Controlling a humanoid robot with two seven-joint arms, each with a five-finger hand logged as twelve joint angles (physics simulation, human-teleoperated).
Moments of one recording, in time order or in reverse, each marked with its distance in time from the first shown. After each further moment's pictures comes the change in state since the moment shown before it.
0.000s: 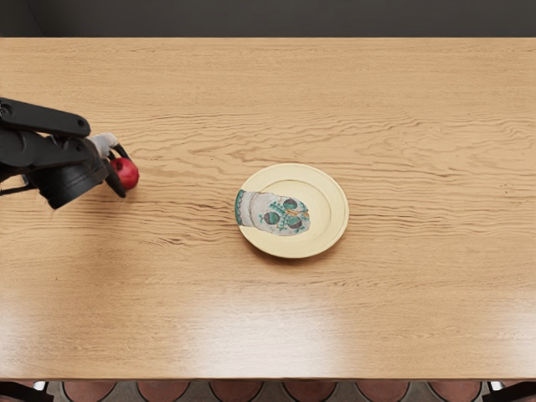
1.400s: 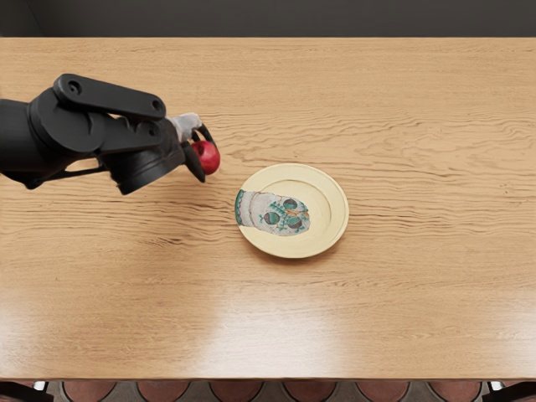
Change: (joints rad) left arm -0.095 -0.157 -0.148 -0.027 -0.011 -0.011 0.004; right arm 0.000 0.000 0.000 0.000 0.000 0.000 0.000
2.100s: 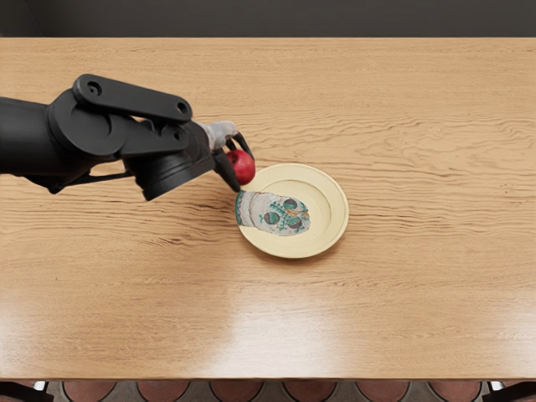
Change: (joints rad) left arm -0.003 -0.033 -0.101 -0.038 -0.001 -0.021 0.000; right arm 0.000 0.000 0.000 0.000 0.000 0.000 0.000
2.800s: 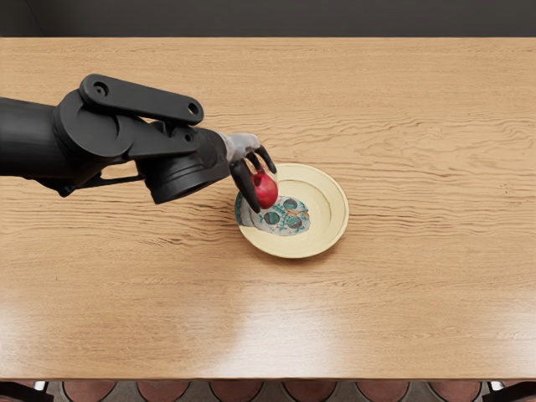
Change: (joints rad) left arm 0.008 -0.009 -0.059 -0.019 0.003 -0.075 0.000; right arm 0.000 0.000 0.000 0.000 0.000 0.000 0.000
